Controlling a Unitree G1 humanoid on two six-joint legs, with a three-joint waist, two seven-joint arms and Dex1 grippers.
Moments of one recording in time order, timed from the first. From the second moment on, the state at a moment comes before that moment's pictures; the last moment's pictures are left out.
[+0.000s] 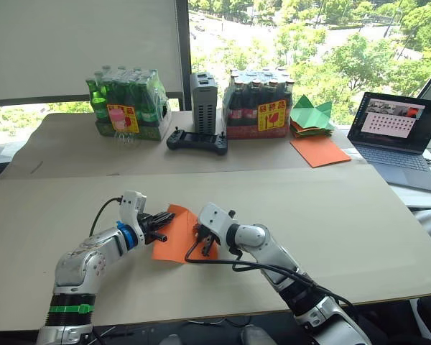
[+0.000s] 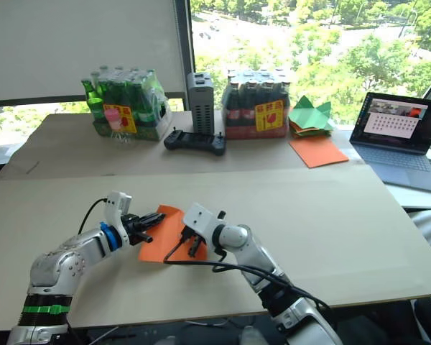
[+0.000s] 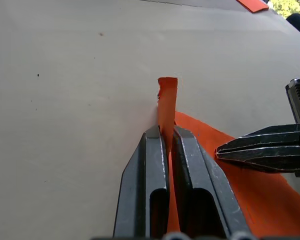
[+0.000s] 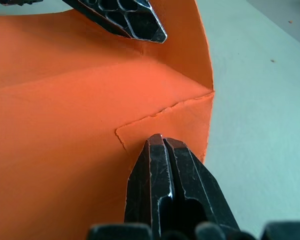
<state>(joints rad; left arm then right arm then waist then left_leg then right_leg) -0.29 0.50 0.12 -0.06 -0.55 0.72 -0.60 -0.54 -0.13 0.46 0.10 -0.17 0.42 0.60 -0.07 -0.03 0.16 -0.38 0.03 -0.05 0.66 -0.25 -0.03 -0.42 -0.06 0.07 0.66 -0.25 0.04</state>
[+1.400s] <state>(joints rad) -0.30 0.69 -0.21 0.06 0.13 -0.03 -0.73 -0.55 -0.05 0.38 0.13 -0.12 0.45 0.55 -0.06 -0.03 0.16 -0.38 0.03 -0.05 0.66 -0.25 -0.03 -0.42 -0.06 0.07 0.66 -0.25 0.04</state>
